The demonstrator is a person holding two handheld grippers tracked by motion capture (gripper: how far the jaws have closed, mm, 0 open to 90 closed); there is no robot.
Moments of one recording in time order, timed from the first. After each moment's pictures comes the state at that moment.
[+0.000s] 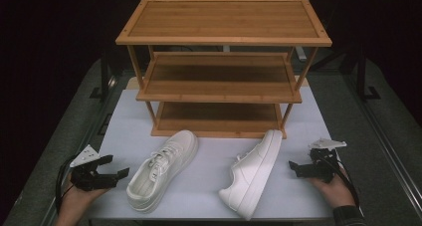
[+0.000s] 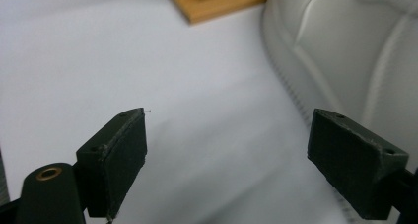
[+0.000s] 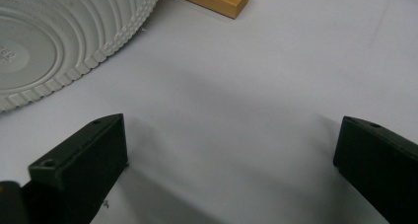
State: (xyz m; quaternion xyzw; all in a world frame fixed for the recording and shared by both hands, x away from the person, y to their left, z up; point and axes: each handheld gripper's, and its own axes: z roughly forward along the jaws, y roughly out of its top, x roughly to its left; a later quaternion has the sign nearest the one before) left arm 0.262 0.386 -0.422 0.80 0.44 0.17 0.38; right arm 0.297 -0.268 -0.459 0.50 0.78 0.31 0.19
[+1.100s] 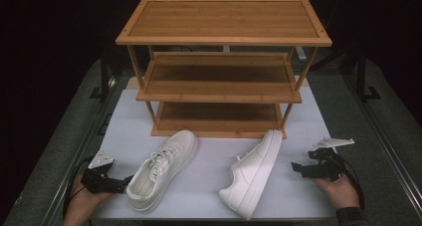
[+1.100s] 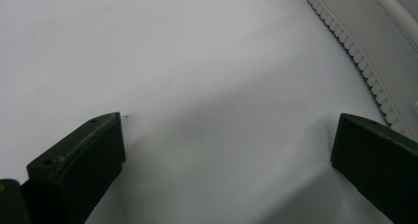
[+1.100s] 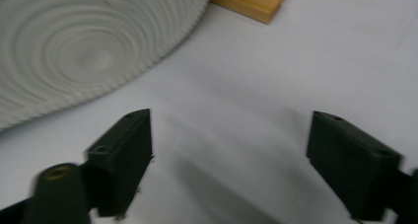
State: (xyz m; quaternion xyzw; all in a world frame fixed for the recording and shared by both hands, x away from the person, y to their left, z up) left arm 0.269 0.377 -0.450 0.82 0.43 0.18 0.32; right arm 0.289 -0.275 -0.439 0.49 0.80 0.34 0.13
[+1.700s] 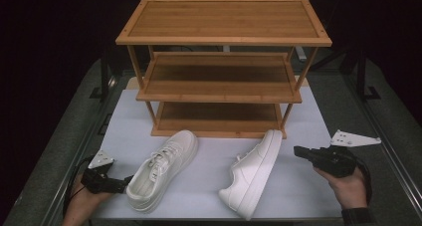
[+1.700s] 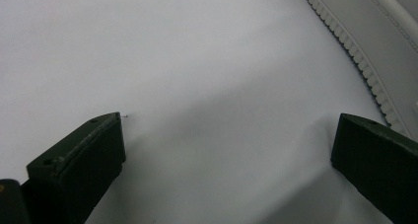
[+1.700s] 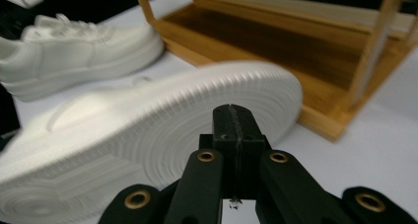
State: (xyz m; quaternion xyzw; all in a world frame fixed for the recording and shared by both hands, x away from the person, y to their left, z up) left arm 0.270 0.377 -0.450 0.82 0.43 0.18 0.32; right arm 0.267 -0.271 -0.380 0.37 0.76 0.52 0.11
